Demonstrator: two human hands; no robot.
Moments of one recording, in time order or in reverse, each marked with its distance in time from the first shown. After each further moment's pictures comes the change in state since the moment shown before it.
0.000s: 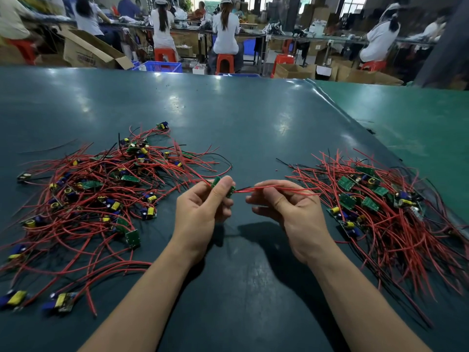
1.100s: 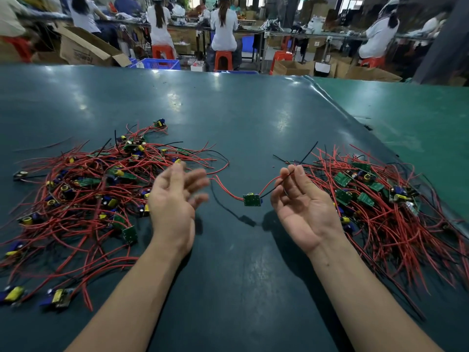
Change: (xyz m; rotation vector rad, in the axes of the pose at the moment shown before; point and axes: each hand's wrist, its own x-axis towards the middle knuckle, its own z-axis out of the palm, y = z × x) left_hand 0.008 0.012 -0.013 -0.203 0.244 0.079; right_hand 0.010 -0.016 -0.013 0.761 0.193 0.339
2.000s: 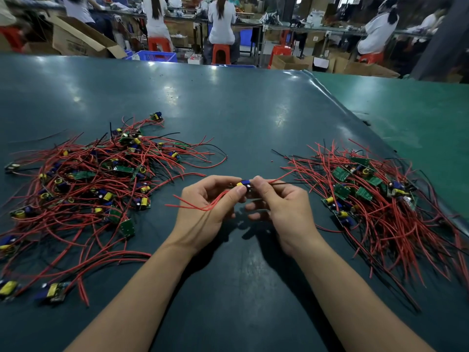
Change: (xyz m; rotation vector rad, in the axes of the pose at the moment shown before) left_hand -0.020 -0.018 0.007 0.384 -0.447 0.048; right_hand -0.007 0.033 0.000 -0.812 0.031 -0.230
